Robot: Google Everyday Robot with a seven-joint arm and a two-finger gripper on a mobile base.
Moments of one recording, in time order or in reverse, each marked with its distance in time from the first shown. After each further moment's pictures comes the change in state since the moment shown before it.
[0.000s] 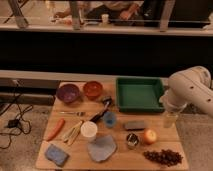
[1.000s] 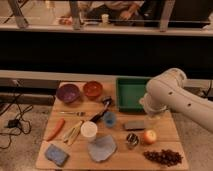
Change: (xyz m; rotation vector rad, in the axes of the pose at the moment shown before) arm -0.109 0.014 -0.011 0.051 -0.045 -0.234
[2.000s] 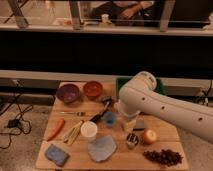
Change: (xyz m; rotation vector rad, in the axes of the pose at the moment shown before) arm -0.111 0.002 0.007 0.006 -0.087 -0.214
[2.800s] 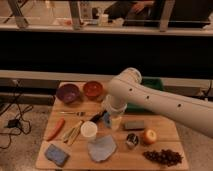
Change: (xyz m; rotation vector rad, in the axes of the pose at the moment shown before) arm -0.050 -0.038 0.022 -0.042 -0.137 0.015
